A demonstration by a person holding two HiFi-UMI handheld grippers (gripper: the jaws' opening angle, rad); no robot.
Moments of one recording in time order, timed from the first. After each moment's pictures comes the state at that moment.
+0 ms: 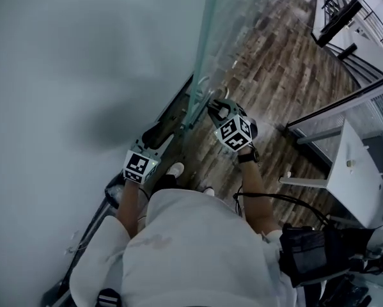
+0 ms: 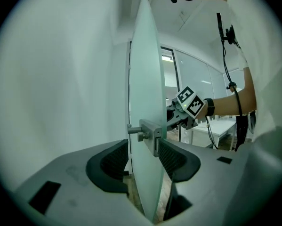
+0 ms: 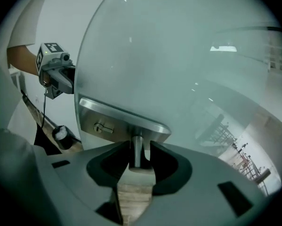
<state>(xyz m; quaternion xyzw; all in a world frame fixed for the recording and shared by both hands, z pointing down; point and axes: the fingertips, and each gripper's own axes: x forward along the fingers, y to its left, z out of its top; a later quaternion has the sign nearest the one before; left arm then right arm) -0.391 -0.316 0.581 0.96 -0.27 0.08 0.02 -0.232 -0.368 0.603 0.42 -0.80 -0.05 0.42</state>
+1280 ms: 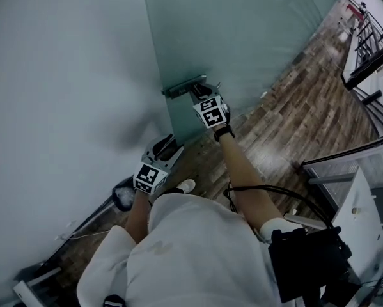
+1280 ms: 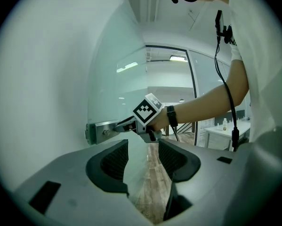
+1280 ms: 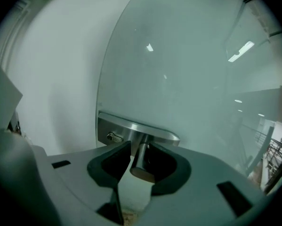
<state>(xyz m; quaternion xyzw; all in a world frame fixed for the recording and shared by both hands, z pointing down) -0.453 -0.333 0.581 0.93 -0.37 0.07 0.03 -0.399 -0.548 0.601 0.44 -0.86 0.00 0.26</state>
